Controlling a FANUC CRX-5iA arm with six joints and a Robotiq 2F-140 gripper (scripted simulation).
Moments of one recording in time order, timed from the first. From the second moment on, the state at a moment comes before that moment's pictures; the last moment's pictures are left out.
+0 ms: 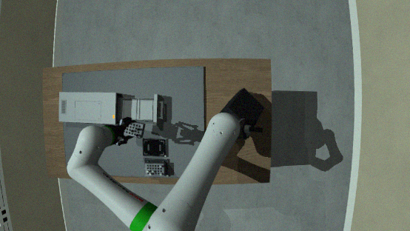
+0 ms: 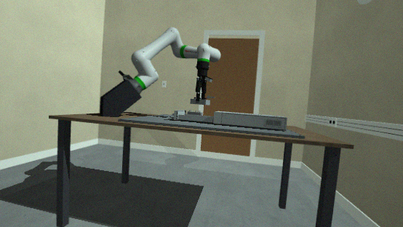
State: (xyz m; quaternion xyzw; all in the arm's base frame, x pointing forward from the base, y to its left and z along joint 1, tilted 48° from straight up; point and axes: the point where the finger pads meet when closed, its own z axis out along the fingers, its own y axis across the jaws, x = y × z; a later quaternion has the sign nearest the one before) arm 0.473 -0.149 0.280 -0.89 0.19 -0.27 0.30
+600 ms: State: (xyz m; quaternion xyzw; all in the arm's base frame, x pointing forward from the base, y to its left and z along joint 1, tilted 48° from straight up) arm 0.454 -0.110 0.288 -0.91 0.10 -0.31 0.27
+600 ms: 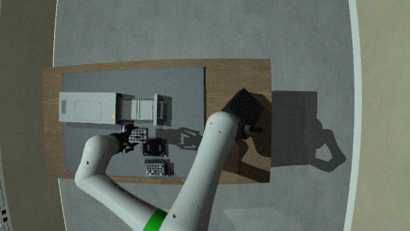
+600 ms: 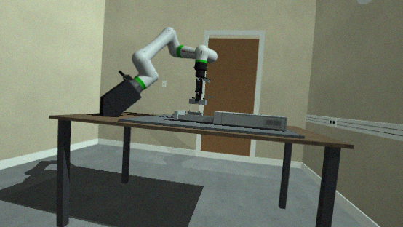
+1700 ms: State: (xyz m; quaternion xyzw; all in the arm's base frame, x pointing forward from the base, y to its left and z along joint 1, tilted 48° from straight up) arm 0.421 -0.041 0.302 -0.91 0.10 -0.31 0.27
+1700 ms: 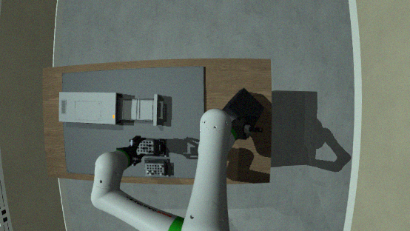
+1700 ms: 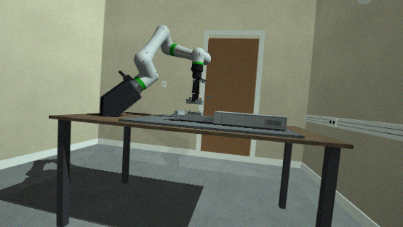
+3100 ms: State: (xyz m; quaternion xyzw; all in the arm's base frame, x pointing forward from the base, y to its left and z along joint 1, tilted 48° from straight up) arm 0.402 -0.001 0.310 -0.91 0.10 -0.31 0.27
